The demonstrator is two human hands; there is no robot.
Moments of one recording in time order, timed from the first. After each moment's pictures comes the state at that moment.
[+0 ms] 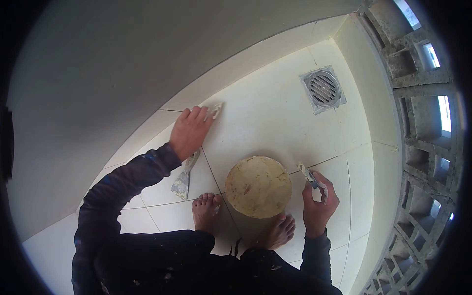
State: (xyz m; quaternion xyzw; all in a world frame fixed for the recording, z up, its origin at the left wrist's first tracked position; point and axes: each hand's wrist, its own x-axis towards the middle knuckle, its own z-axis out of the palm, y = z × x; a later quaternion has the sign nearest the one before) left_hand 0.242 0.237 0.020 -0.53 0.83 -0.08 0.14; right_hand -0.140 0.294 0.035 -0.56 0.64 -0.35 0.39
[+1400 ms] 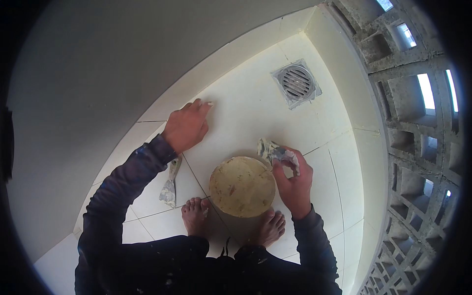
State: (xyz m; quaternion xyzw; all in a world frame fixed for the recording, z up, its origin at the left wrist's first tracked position) left_hand 0.203 0.188 0.035 -0.58 0.80 0.12 0.02; right_hand -0.108 0.249 0.046 -0.53 0.57 -0.37 0.50
